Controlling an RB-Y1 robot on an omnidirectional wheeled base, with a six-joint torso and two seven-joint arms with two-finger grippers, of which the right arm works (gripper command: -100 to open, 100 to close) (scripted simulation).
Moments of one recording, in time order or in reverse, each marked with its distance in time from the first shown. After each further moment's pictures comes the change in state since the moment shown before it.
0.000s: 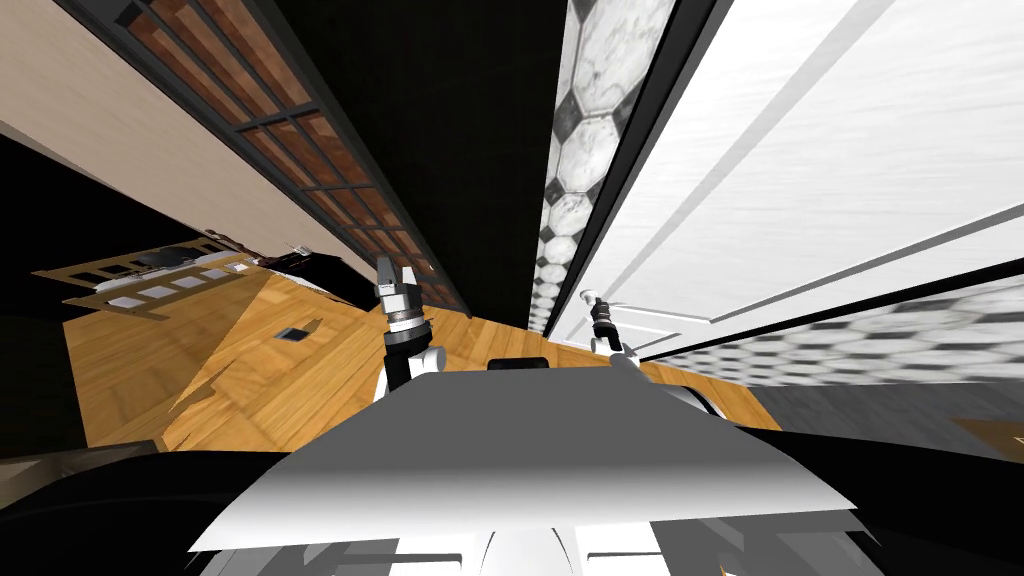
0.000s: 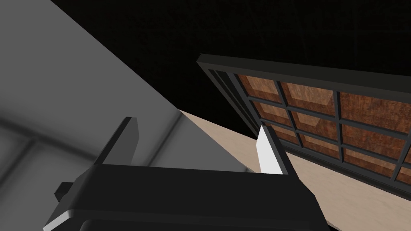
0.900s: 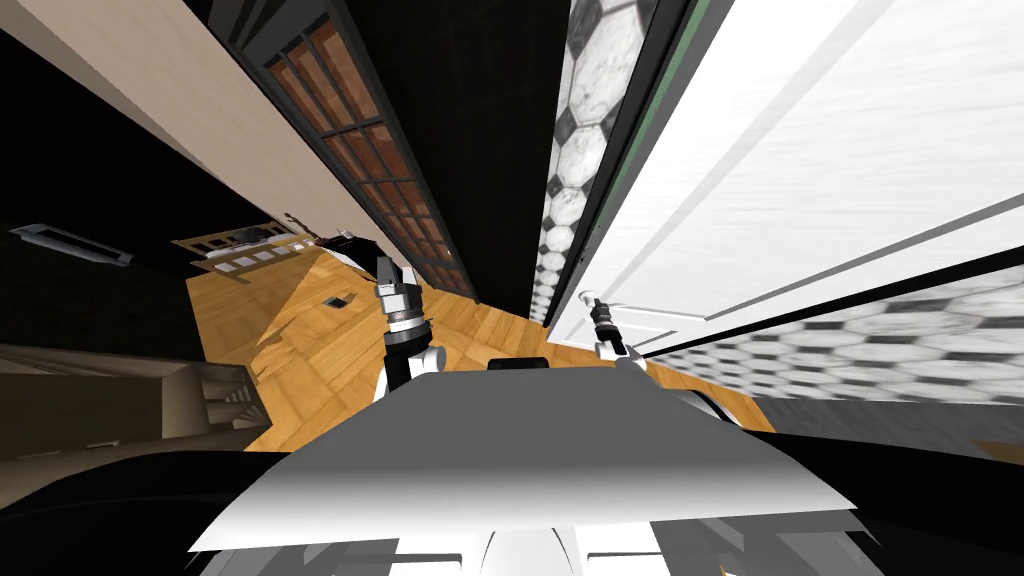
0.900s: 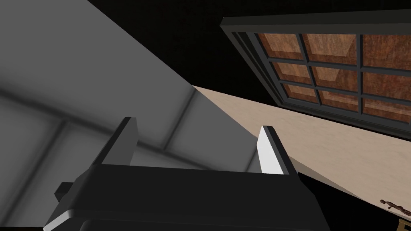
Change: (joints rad) arm 0.040 -0.049 0.081 -0.018 0.036 -0.039 -0.096
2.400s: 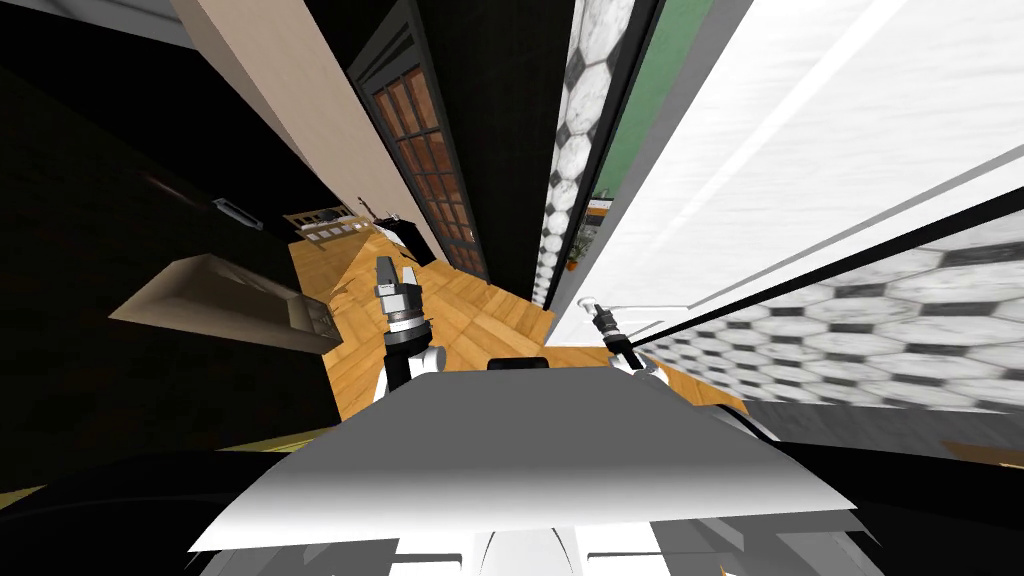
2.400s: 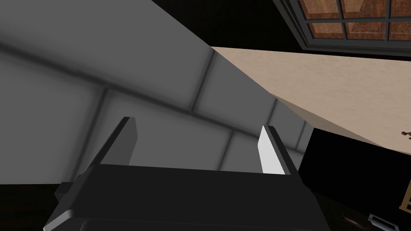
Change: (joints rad) arm 0.109 -0.119 0.157 -0.039 0.057 -0.150 -0.176
